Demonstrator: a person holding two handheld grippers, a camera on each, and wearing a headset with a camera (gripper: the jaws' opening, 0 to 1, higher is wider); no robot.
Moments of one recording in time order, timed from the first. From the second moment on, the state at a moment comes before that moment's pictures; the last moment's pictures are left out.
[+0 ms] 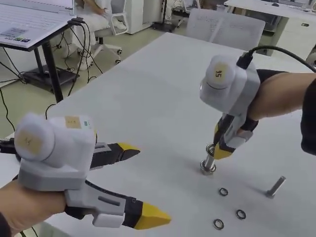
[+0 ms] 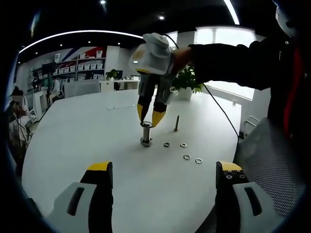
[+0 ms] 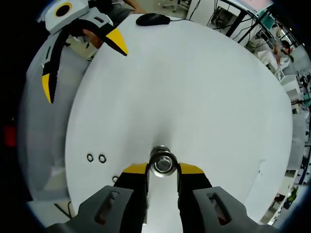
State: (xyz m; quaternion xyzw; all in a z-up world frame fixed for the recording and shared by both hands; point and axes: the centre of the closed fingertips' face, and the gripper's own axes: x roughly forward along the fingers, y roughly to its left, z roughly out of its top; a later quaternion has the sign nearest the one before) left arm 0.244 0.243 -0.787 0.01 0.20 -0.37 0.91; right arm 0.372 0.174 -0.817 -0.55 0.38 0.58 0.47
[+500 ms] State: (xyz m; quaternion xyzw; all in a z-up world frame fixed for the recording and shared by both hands) left arm 0.242 0.243 -0.789 0.00 0.20 -0.36 0.91; right arm 0.375 0.175 -0.843 -0.54 0.39 0.58 0.46
